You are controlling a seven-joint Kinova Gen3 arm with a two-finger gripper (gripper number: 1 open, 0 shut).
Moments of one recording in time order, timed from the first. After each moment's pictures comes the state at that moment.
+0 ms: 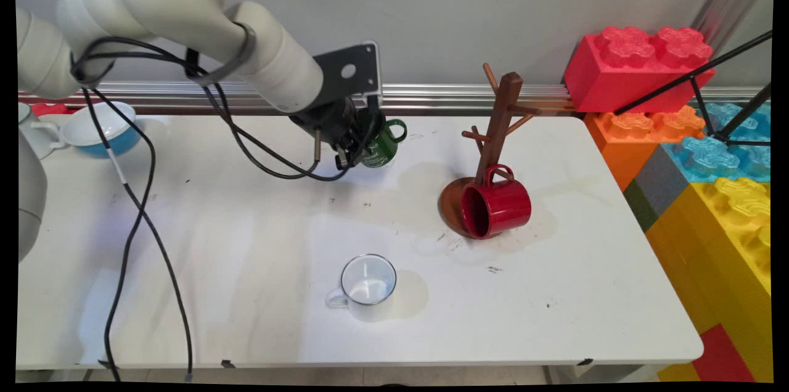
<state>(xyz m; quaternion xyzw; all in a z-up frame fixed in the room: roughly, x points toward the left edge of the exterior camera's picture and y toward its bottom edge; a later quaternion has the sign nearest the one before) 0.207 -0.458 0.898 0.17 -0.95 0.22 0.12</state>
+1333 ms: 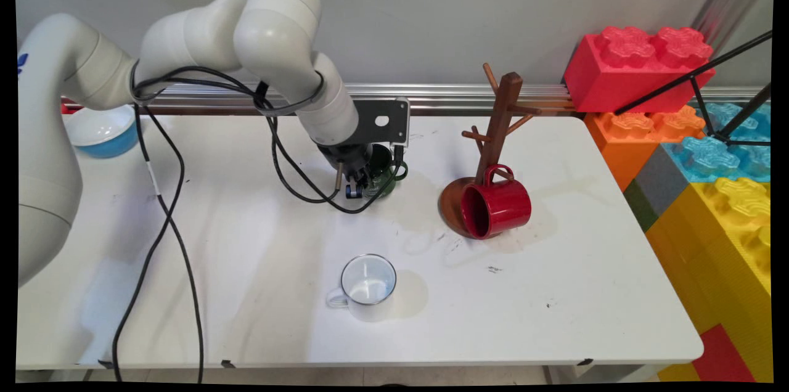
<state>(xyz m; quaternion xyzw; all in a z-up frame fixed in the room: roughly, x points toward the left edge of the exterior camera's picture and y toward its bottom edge) 0.173 -0.493 0.833 0.12 -0.98 0.16 0.04</state>
